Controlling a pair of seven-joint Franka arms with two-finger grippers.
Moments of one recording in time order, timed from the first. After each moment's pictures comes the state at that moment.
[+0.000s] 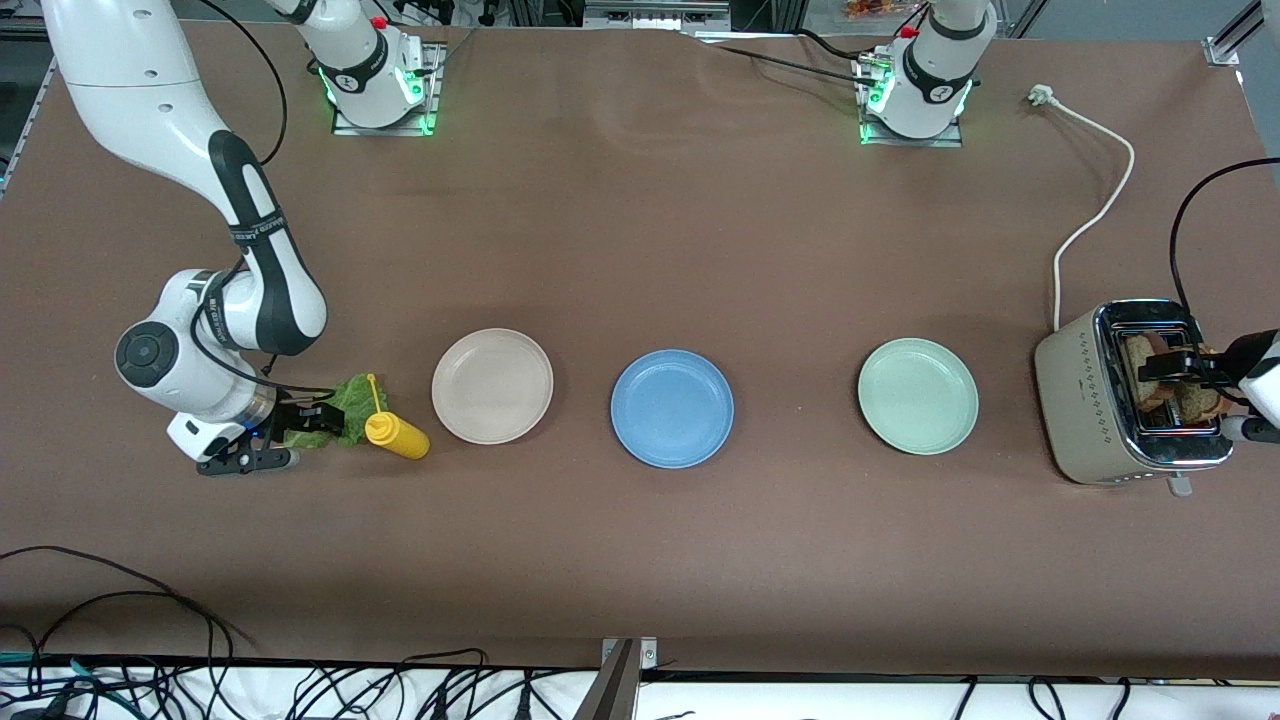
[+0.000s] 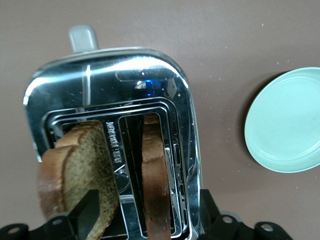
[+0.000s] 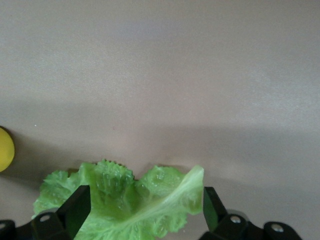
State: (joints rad) left arm 0.32 0.49 -0.04 -1.47 0.06 1.77 0.36; right arm 0.09 0.64 -0.09 -1.77 0.09 2.47 -0.18
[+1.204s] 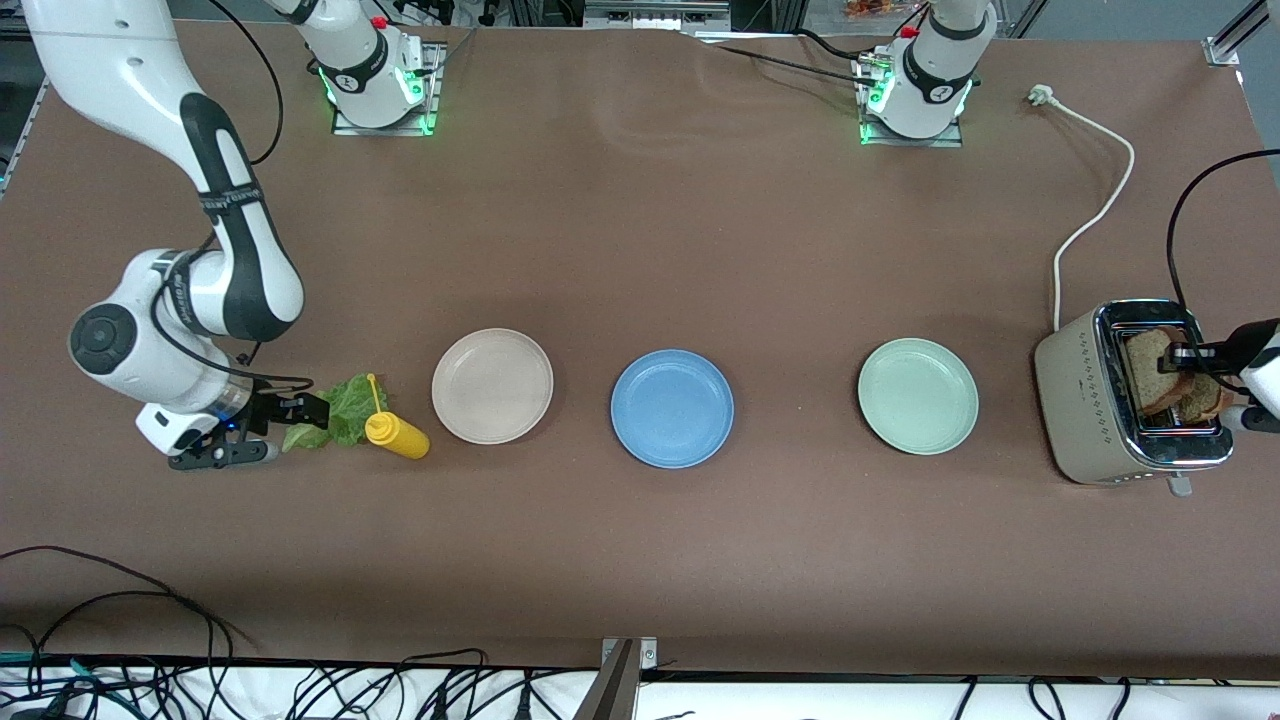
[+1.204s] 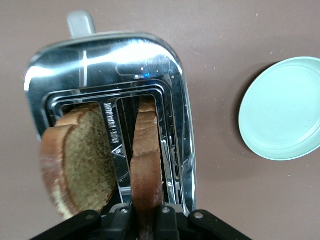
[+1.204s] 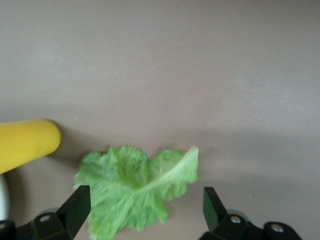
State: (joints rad) left arm 0.33 0.45 -0.04 -1.49 0.06 1.72 0.36; right arm 0.09 0.53 -0.09 -1.77 0.10 2.35 -0.18
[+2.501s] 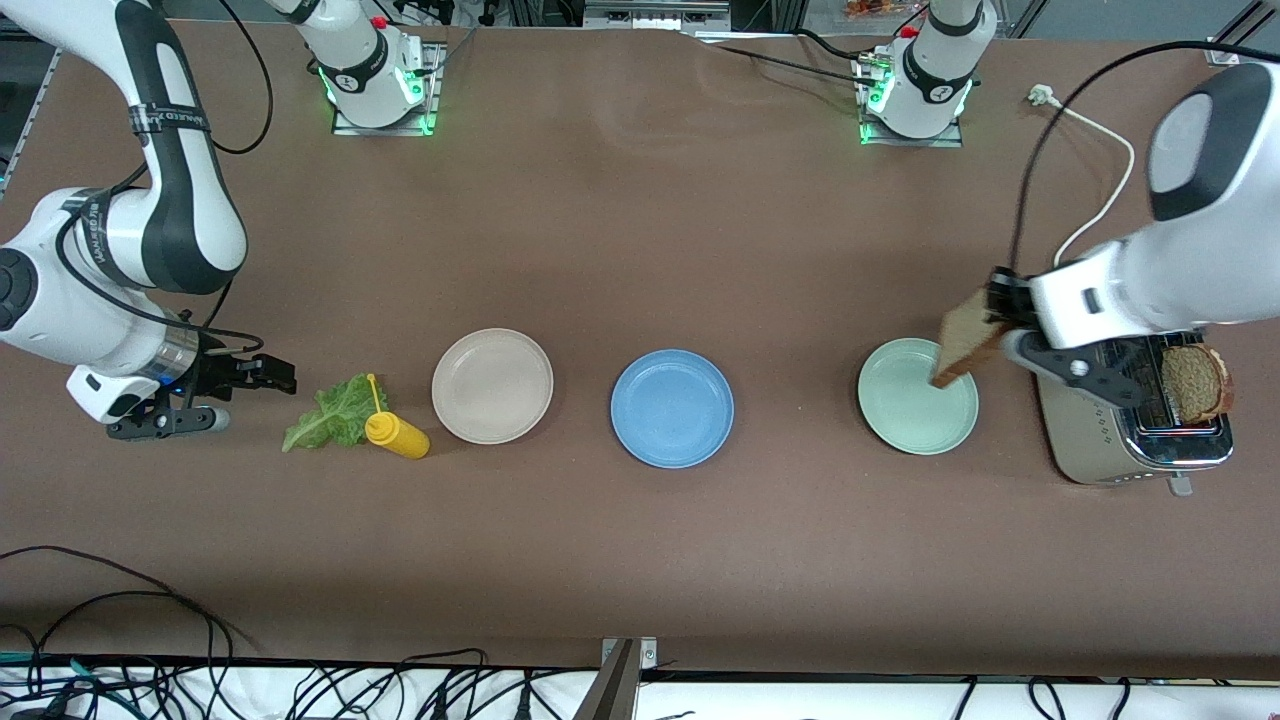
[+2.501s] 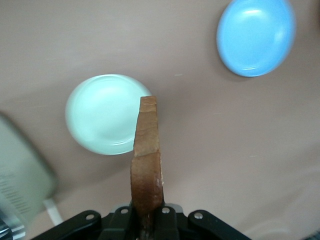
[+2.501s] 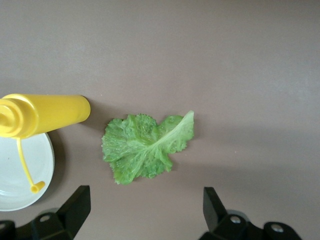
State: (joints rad) left arm 0.03 0.36 -0.22 -1.32 -0.07 1.43 0.25; right arm 0.08 0.37 -0.09 -1.77 0.10 2.13 -0.17
